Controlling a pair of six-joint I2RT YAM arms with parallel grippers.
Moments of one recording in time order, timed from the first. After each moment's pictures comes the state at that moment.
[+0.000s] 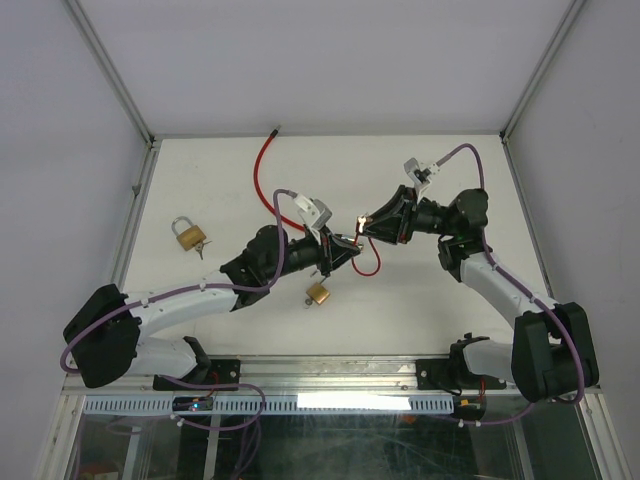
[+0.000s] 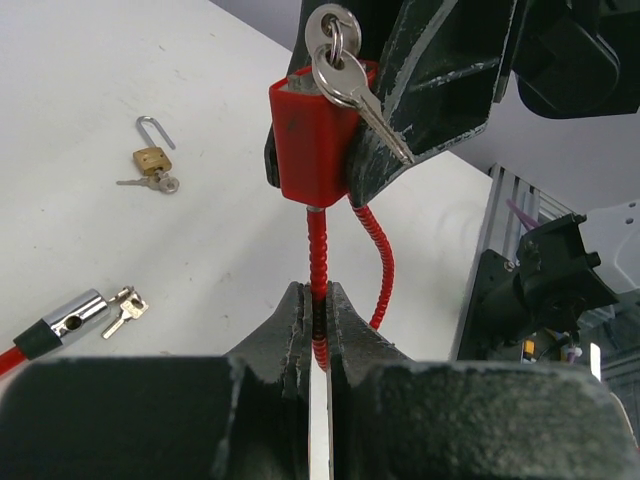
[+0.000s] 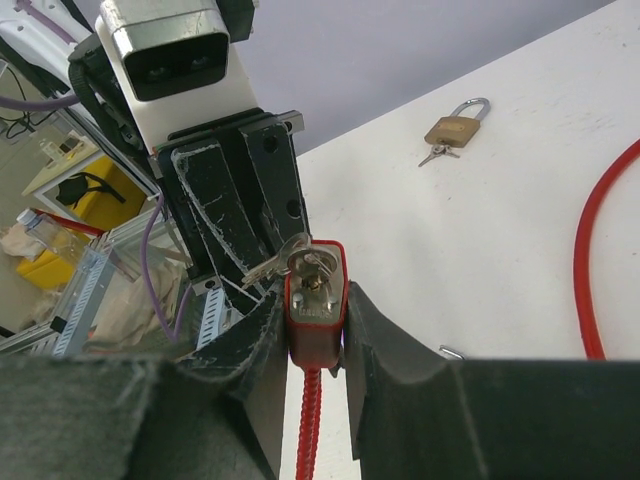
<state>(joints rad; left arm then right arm) -0.92 1.28 0.70 0.54 0.23 -0.34 0.27 1.23 0.66 0.80 -1.20 0.66</state>
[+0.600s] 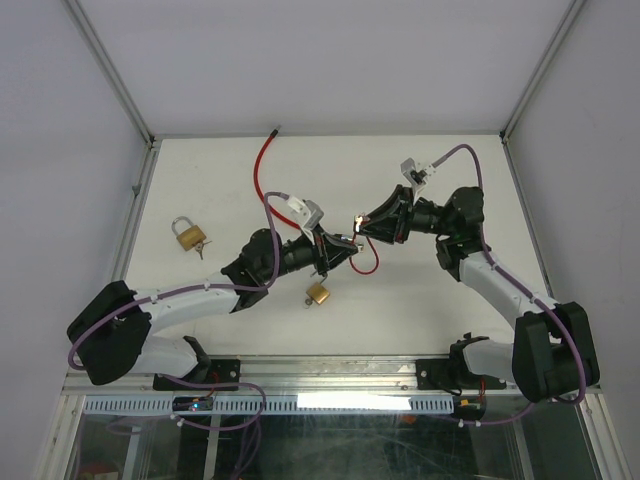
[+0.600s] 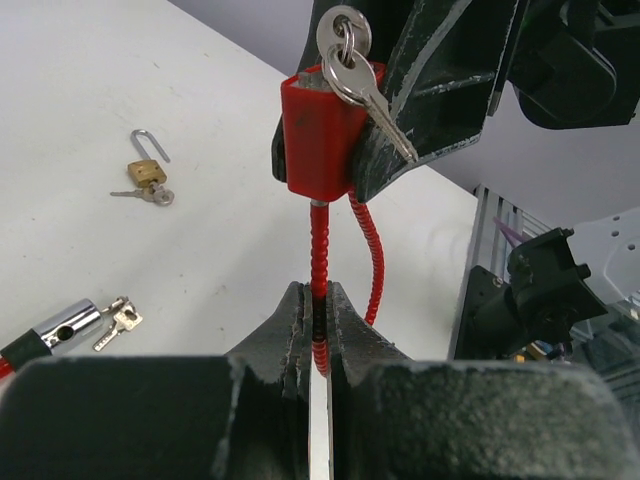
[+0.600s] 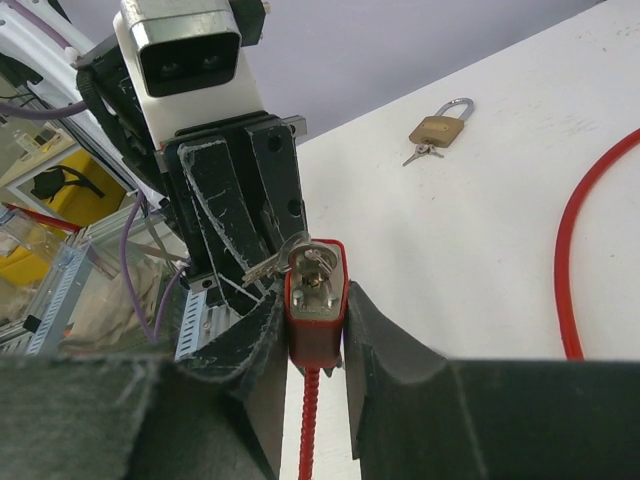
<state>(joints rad) -0.89 1.32 0.64 0.70 0.25 -0.40 0.29 1.23 0.67 0.73 -1.16 0.57</state>
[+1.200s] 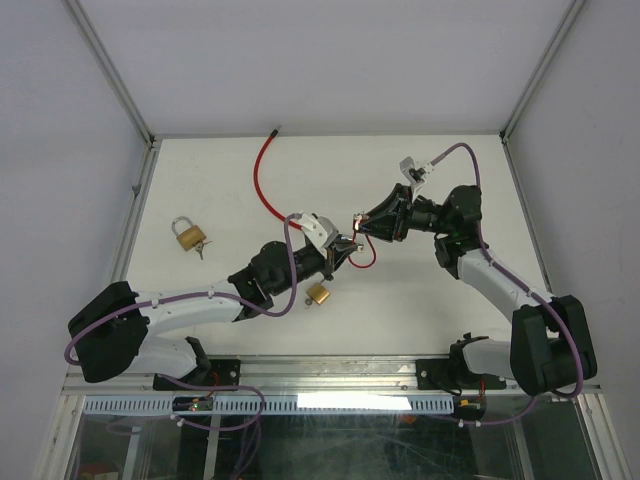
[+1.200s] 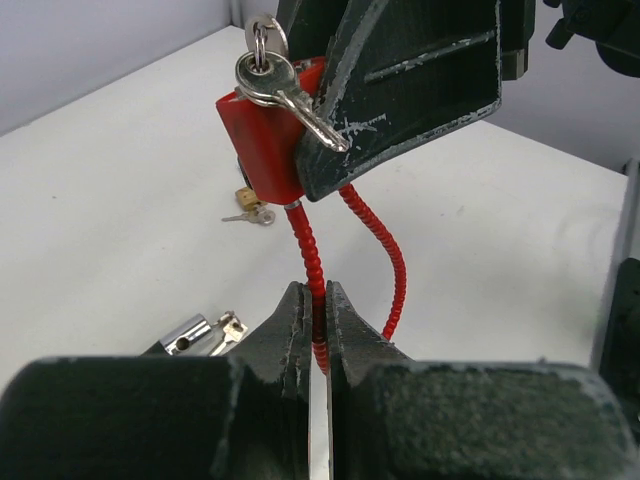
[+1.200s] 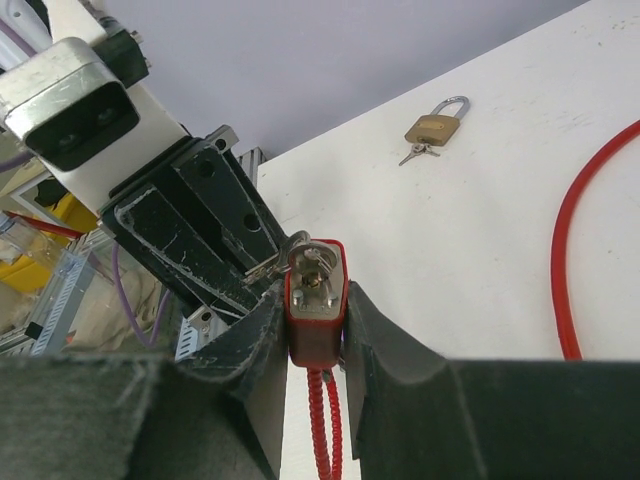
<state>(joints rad) -0.99 1.31 0.62 0.72 0.03 -0.09 0.29 1.26 0.68 0.74 -1.16 0.58</state>
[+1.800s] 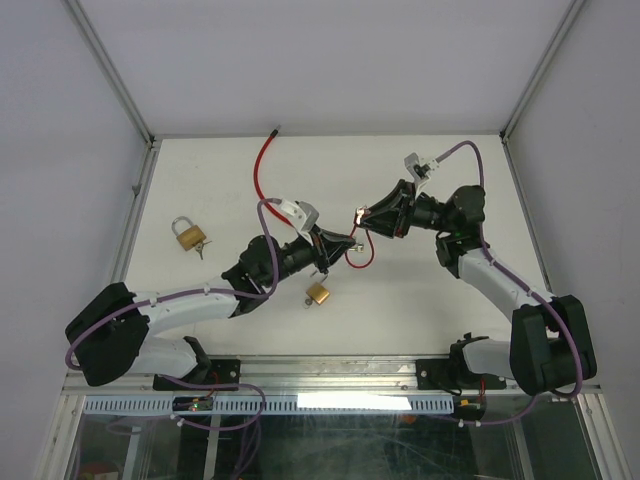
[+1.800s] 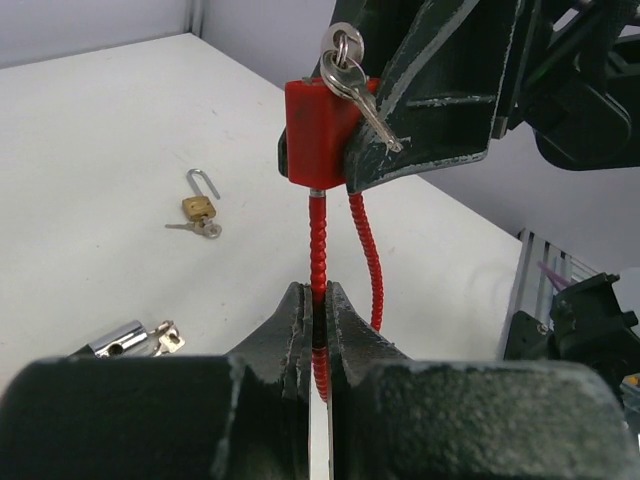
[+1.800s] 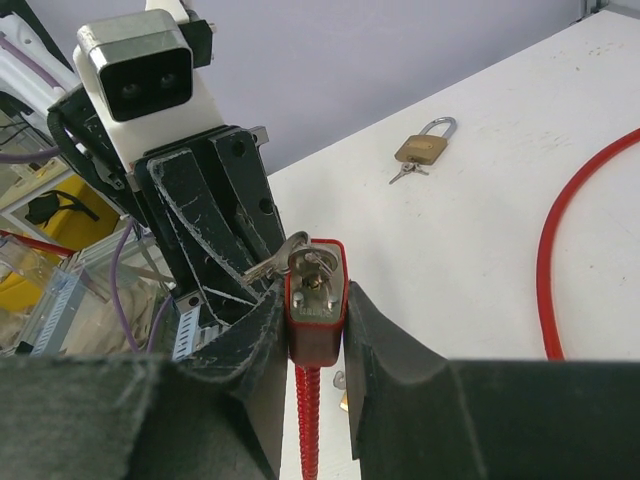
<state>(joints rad) -0.92 1.30 0.60 0.80 0.08 -0.35 0.28 1.27 0.68 0.80 -1.13 0.62</state>
